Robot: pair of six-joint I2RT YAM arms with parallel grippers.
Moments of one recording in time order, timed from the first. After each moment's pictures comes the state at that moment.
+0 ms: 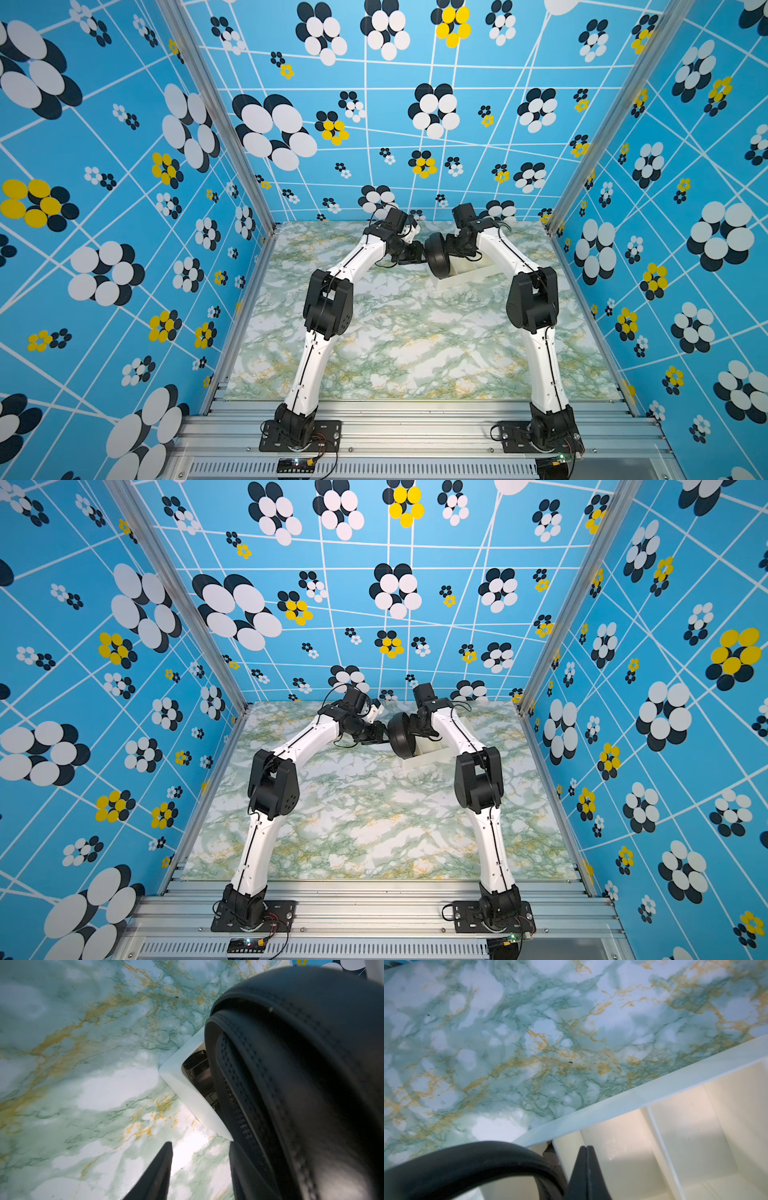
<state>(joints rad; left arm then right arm) -0.45 2.37 2.16 -0.75 0.52 -0.32 0.30 2.38 2.20 -0.87 0.02 0.39</state>
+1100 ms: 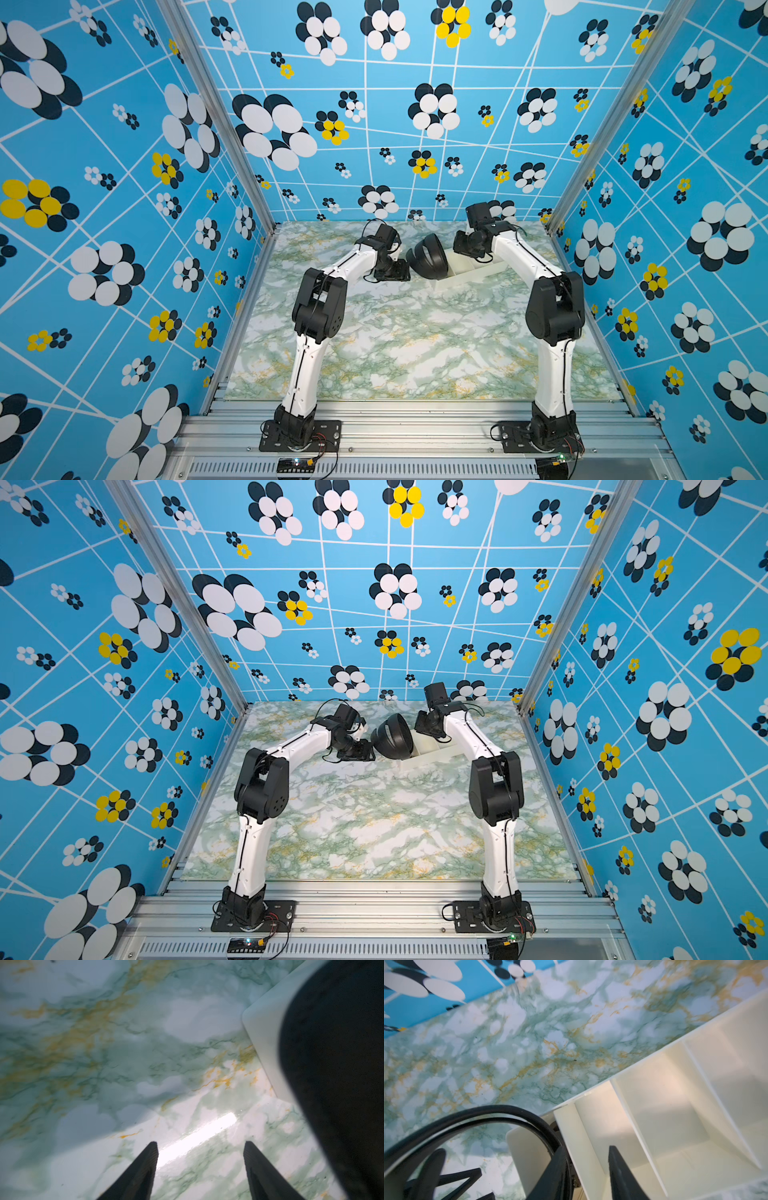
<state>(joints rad) -0.39 2.24 1.80 -0.71 0.32 -0.24 0.25 2.11 1.89 -0.71 0.00 0.46</state>
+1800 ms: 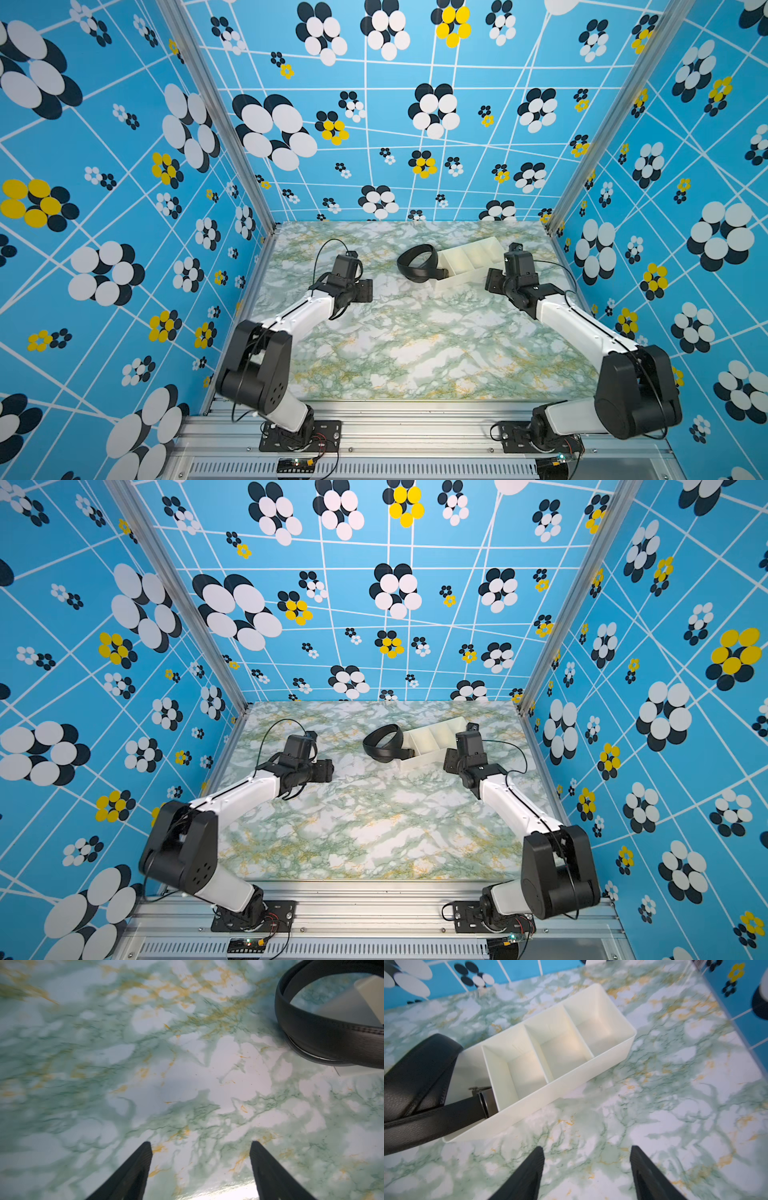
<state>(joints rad) -0.31 1.45 0.88 -0.18 -0.09 -0.23 0.21 1.34 0.84 -0.19 0.27 0.27</state>
